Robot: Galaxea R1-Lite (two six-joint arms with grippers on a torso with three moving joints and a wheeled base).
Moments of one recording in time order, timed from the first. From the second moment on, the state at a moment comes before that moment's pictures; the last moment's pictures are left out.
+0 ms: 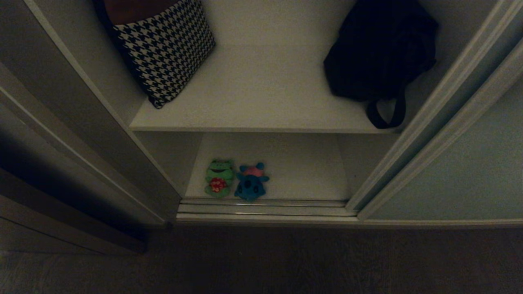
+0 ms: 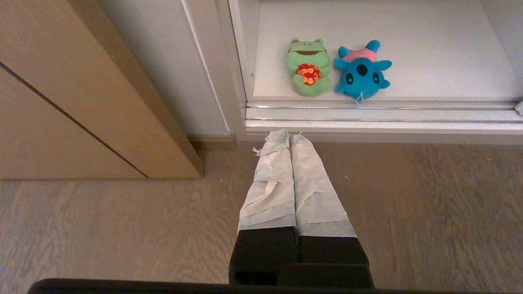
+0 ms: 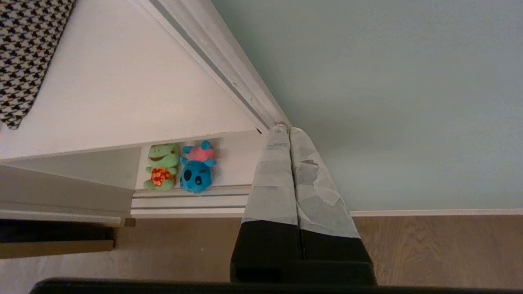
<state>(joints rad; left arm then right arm) 0.02 0.00 0.00 -0.01 -0.02 0.05 -0.28 1.27 -1.40 0.19 0.41 0.30</state>
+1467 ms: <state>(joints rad) 0.02 0.00 0.00 -0.01 -0.02 0.05 -0.23 1.33 -1.40 0.16 0.40 0.30</state>
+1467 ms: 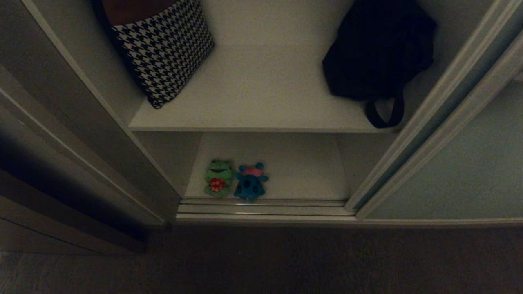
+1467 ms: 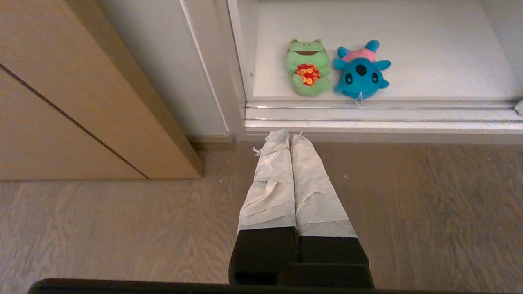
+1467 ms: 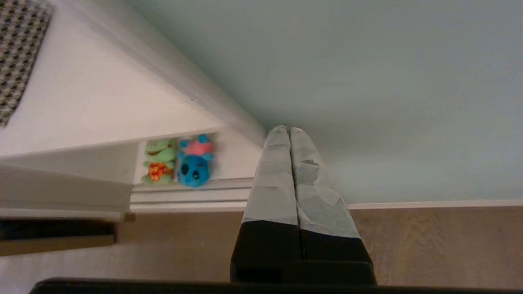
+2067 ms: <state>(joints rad) 0.02 0.00 0.00 -0.01 -0.02 0.05 0.01 1.29 -1.34 0.16 0.32 0.22</state>
